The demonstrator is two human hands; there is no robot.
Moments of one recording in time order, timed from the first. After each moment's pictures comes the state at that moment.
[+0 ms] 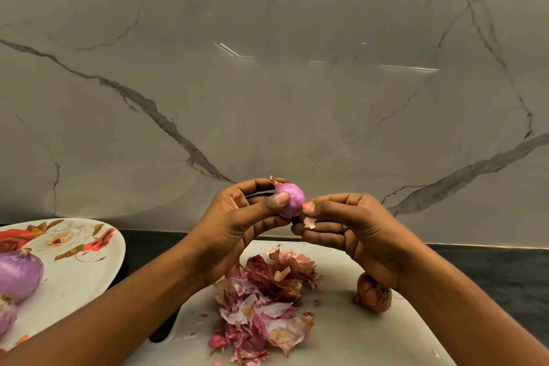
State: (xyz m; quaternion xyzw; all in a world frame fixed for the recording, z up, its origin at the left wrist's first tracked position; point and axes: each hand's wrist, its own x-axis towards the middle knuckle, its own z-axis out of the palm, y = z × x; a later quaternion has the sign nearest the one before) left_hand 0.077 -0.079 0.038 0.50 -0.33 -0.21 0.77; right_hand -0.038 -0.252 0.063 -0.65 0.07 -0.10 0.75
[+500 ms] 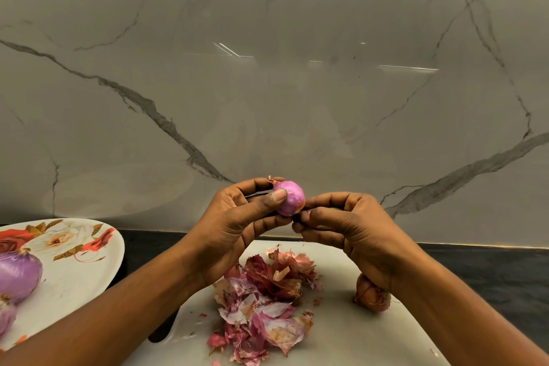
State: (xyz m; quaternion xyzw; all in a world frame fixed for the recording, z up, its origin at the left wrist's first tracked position) left_hand 0.078 -0.078 0.039 0.48 -0.32 -0.23 0.78; right_hand -0.036 -0.249 0.058 -0.66 0.07 -0.15 0.73
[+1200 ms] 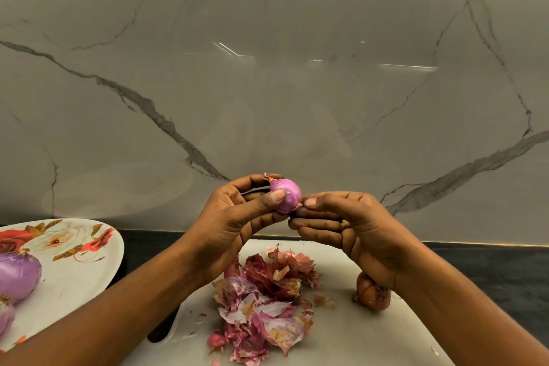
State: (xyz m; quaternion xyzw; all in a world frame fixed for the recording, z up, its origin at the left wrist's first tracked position) left_hand 0.082 -0.079 0.037 0.50 -0.32 -0.21 0.78; right_hand -0.038 -0.250 0.062 -0.62 0.07 -0.11 0.77
